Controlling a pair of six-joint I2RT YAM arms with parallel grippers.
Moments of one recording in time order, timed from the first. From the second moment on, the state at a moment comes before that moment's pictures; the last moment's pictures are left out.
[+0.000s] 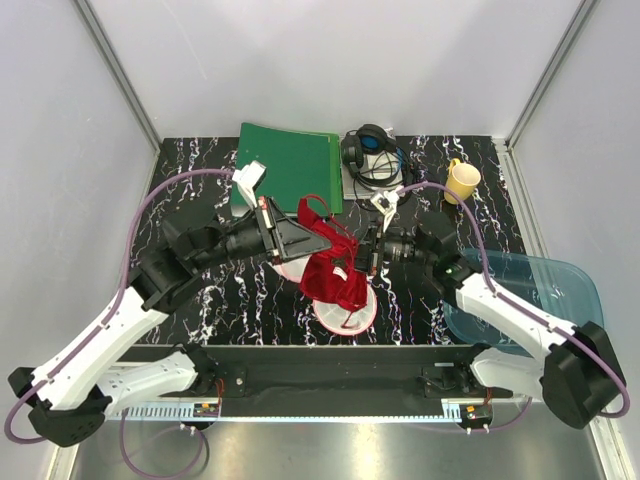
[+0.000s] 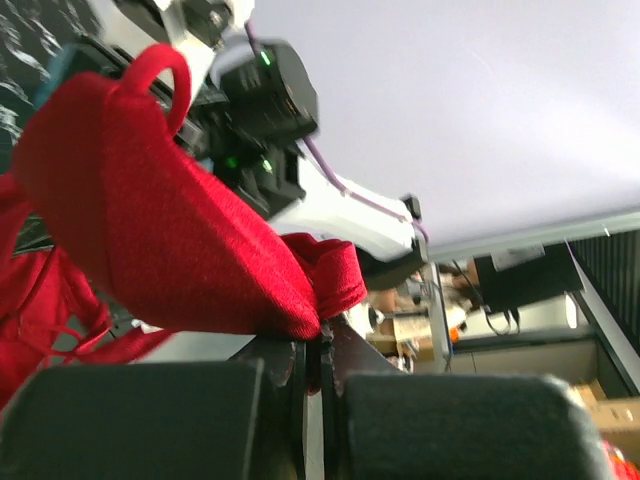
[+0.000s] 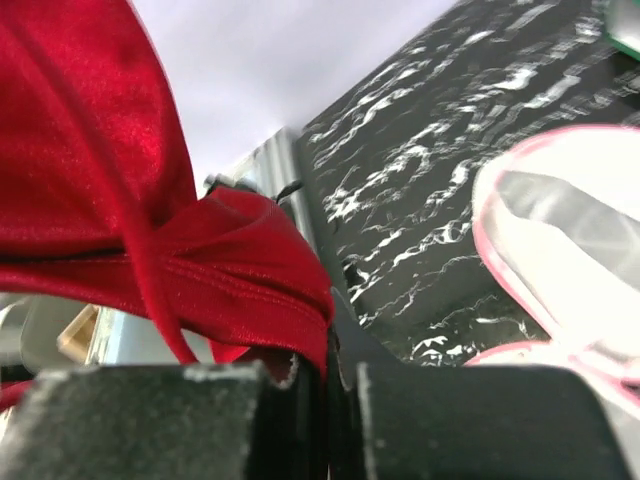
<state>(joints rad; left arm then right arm) -0.79 0.91 1.17 -0.29 0.47 -1.18 0.59 1.15 0.69 0.41 -0.83 0.56</state>
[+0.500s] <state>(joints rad) -0.82 1.25 0.94 0.20 0.30 -1.22 0.59 0.94 0.57 0.05 -0.01 1.11</state>
